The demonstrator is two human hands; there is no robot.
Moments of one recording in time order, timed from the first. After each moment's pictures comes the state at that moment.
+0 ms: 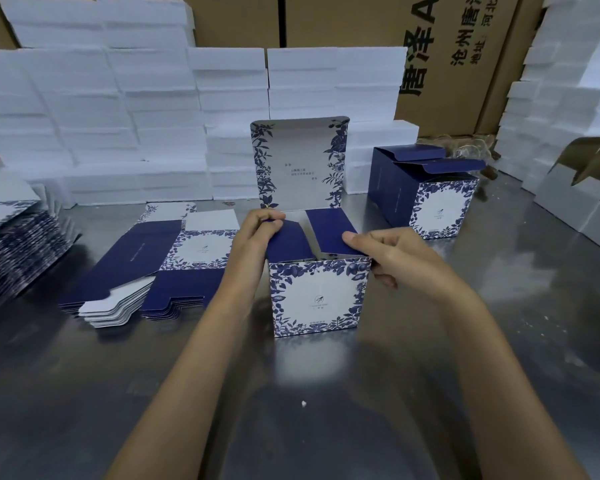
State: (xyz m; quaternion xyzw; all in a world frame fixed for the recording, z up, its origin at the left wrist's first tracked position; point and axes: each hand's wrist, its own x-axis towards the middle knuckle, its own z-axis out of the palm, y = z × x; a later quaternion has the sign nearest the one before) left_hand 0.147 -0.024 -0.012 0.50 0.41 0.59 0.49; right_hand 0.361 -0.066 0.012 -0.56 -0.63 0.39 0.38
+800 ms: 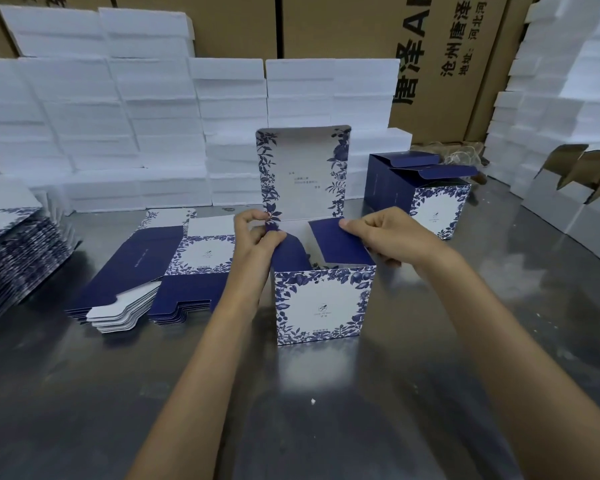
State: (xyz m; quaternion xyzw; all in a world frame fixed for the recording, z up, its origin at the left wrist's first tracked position) left_hand 0.141 -0.028 -0.016 0.48 0.38 0.60 0.51; right_hand 0.354 -0.040 0.034 -0.61 -0.63 0.33 0.34
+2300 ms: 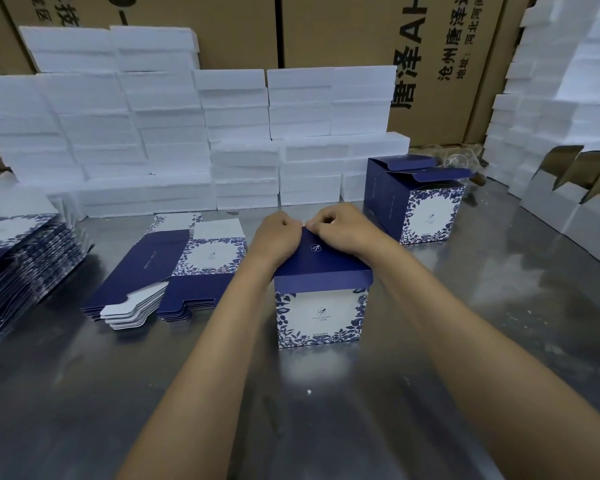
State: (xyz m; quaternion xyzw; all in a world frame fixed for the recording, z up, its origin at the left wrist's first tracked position) left_hand 0.168 -0.018 0.033 0.62 0.60 0.38 0.33; right_hand 0.302 -0.017 0.038 -0.61 -0.66 0.27 0.36
